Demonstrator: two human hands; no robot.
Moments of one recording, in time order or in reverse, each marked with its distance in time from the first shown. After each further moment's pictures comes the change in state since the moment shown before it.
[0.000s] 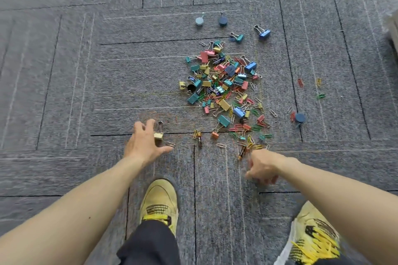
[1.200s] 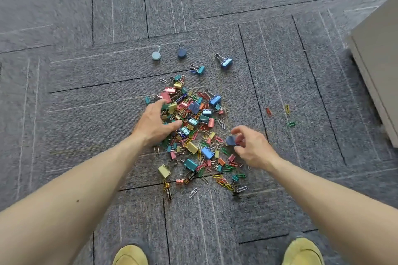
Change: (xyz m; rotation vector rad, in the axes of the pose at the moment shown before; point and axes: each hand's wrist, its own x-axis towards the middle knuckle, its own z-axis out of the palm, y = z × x) left_hand 0.129 0.168 -0.064 -0.271 -0.004 0.341; right_hand 0.015 0.042 -0.117 0.483 0.573 -0.096
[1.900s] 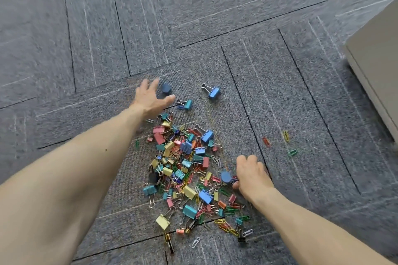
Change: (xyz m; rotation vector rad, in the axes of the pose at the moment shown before) left_hand 0.179 0.062 -0.052 0.206 -0.058 -0.077; right_hand 0.038 -0.005 -0.002 -0.313 -0.058 0.224
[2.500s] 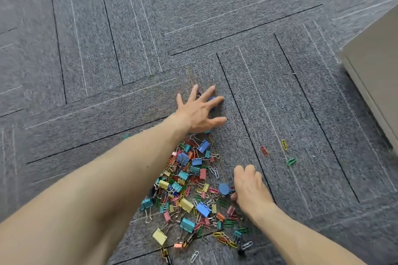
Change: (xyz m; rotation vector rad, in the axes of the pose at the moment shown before) left_hand -0.008 0.106 0.054 0.465 -0.202 0.549; right_hand -0.002 0.000 -0.002 0.061 0.044 -0.024
